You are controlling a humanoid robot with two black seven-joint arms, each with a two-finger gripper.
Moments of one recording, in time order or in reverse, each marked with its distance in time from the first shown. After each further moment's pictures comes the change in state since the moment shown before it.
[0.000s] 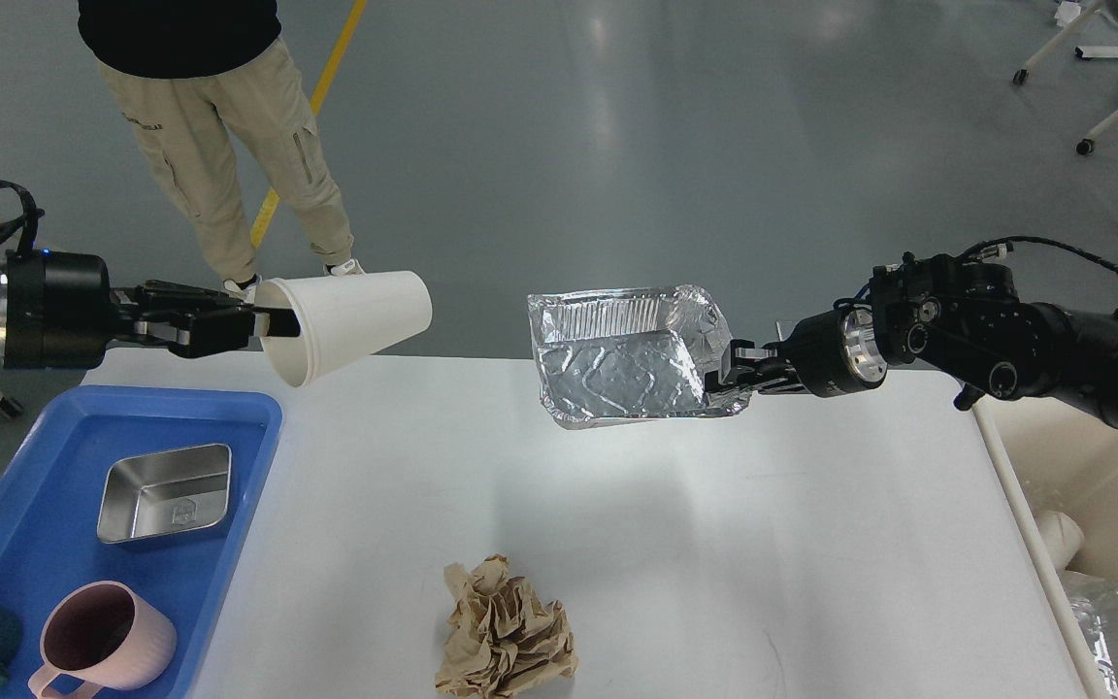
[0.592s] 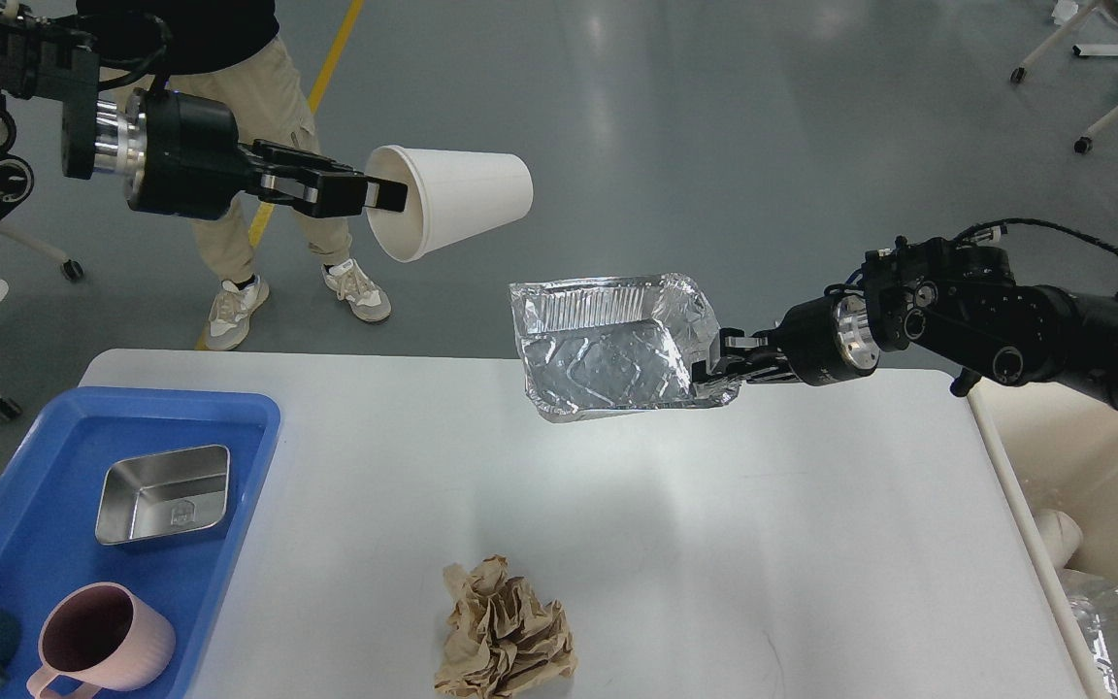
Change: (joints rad) left arm -0.273 -0.369 -0.015 0.282 0.195 -0.166 0.049; right arm 0.046 -0.018 0.006 0.066 0.000 -0.001 0.000
